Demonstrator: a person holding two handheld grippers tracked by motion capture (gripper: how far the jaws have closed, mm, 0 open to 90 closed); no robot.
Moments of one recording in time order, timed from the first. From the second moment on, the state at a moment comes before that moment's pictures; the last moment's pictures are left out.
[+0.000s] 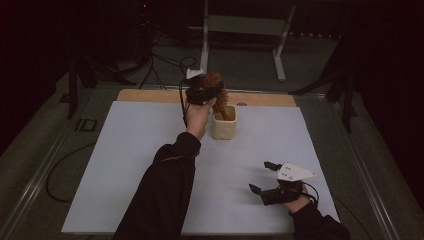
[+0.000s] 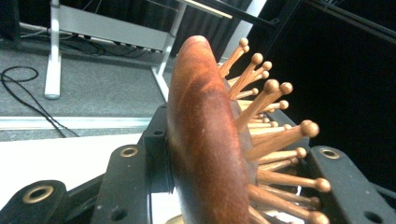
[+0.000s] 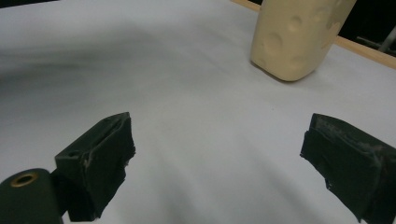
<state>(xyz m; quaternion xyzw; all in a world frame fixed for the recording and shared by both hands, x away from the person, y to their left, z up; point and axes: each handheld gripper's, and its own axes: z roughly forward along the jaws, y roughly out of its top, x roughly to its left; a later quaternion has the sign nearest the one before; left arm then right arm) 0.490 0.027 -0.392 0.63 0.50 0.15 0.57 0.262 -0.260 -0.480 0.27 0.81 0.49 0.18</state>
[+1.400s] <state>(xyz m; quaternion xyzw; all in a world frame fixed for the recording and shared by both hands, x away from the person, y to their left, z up) 0.489 0.034 -0.402 0.68 0.48 0.13 0.54 0.263 -0.258 -0.481 0.27 0.81 0.49 0.18</state>
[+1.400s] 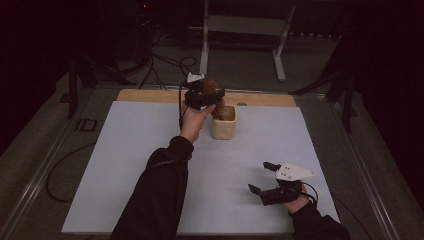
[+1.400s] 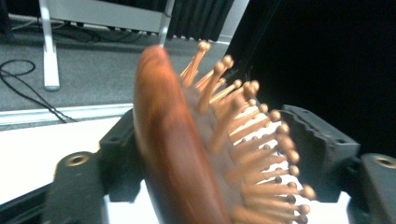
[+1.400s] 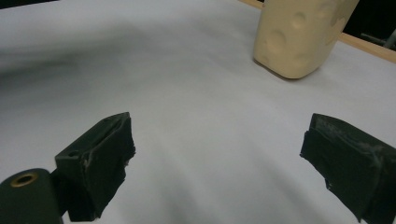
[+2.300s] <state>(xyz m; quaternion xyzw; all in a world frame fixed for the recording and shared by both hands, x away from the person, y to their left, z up) 0.472 0.076 -0.389 0.73 0.41 0.11 0.54 0.263 -0.256 -0.482 0.27 0.81 0.48 0.18</state>
